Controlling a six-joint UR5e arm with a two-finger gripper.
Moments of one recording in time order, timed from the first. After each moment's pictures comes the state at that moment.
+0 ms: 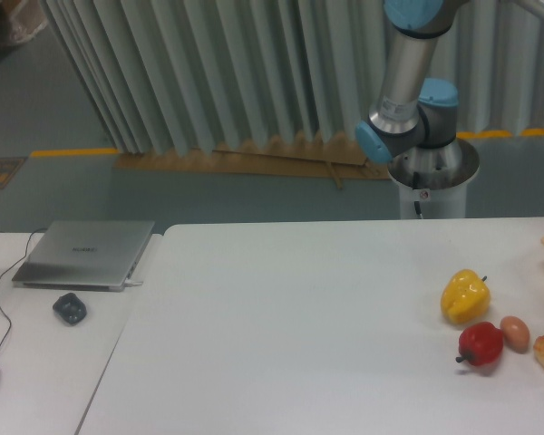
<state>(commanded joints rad) 2.85 -1.93 -1.45 -1.11 1.51 2.86</state>
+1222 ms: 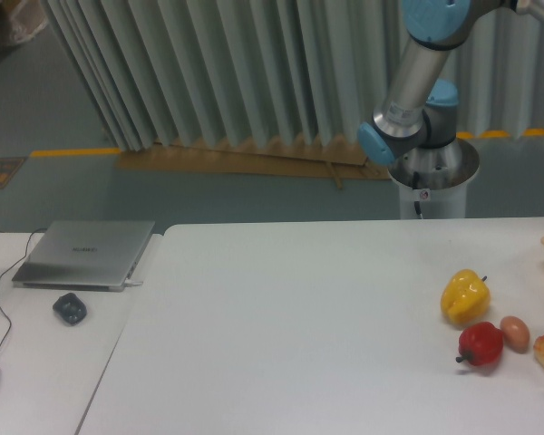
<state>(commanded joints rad) 2.90 -2.02 -1.45 -1.11 1.60 3.13</state>
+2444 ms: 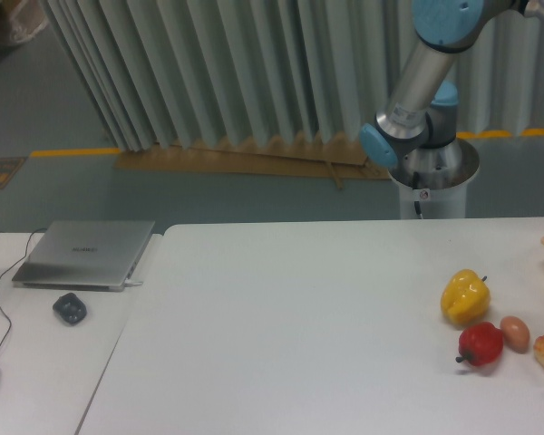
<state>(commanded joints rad) 2.94 -2.03 -1.52 -1.11 1.57 3.24</state>
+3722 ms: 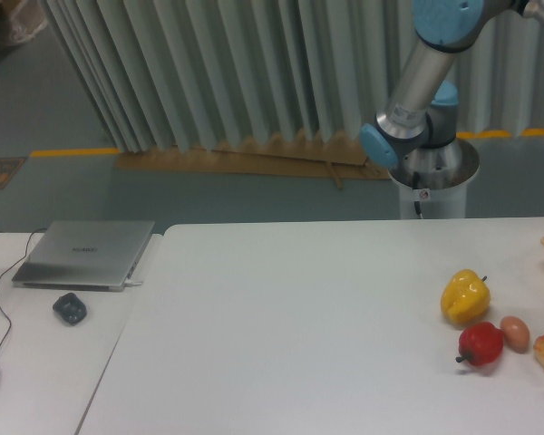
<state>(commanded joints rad) 2.95 -2.03 -1.54 -1.11 1.55 3.22</state>
